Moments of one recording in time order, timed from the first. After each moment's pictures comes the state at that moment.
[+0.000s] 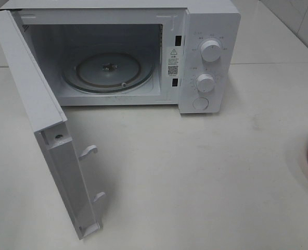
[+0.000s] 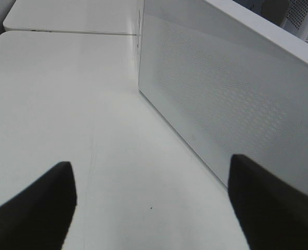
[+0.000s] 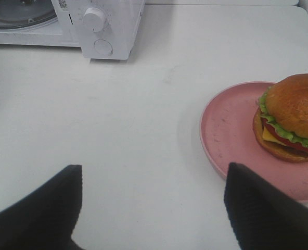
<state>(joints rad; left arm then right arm) -0.05 0.09 -0.54 -0.05 0.97 0.02 0.18 0.00 -0.51 -0.05 1.04 0.11</state>
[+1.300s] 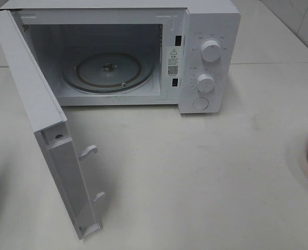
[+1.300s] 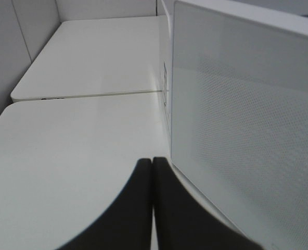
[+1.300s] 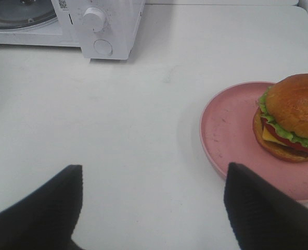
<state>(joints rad) -0.05 0.88 -0.16 0.10 -0.41 0.02 0.18 0.00 -0.51 -0.05 1.04 0.11</state>
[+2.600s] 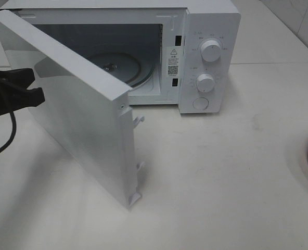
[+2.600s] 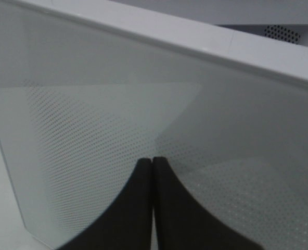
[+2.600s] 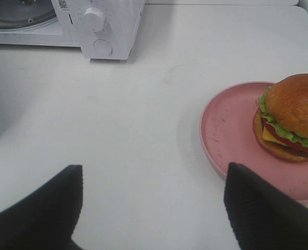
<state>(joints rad) -0.37 1.52 -0.41 0.04 -0.81 -0.08 0.18 0.00 -0.51 -0.05 1.04 0.11</state>
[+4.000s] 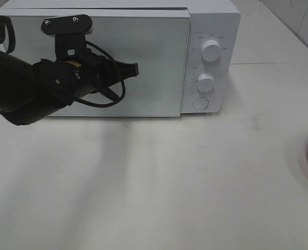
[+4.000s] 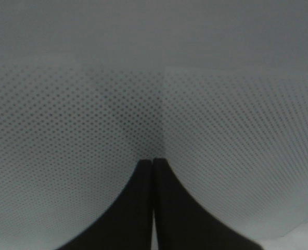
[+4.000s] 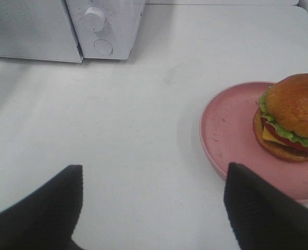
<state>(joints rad) -0.69 1.92 -1.00 -0.78 -0.57 0.42 0.18 0.00 -0.51 -0.05 1.04 0.11</state>
